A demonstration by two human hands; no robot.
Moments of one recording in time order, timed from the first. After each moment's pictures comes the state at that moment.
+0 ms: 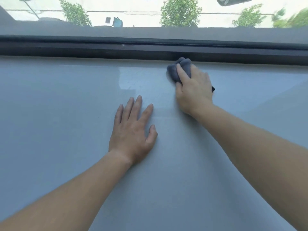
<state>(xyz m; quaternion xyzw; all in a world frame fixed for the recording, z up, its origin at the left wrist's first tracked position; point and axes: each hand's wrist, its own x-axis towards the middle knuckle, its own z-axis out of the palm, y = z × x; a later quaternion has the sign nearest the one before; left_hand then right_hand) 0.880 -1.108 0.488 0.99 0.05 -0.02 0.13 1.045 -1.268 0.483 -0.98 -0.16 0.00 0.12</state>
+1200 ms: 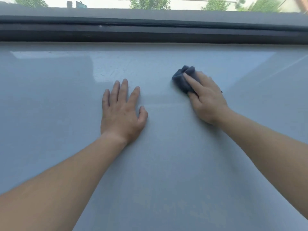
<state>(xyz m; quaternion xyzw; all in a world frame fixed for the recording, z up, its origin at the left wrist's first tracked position) 0.881 -1.108 0.486 0.99 0.04 -0.04 0.12 0.971 -1.368 0.484 -0.97 -0.20 0.01 0.16</state>
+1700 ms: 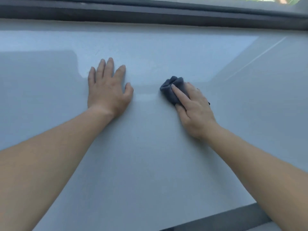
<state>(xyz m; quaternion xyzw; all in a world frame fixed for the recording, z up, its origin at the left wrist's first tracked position) 0.881 -1.100 0.486 0.99 0.03 -0.02 0.13 0.858 -1.366 0.495 -0.97 -0.16 0.03 0.16</state>
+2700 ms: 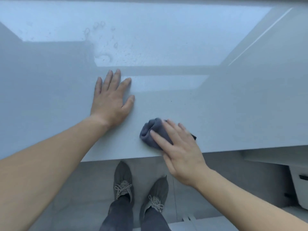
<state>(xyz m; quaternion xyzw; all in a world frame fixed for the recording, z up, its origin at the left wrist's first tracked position) 0.707 -1.178 0.489 0.99 0.00 -0.06 0.13 0.615 -1.435 0.493 -0.94 -0.31 0.05 0.15</state>
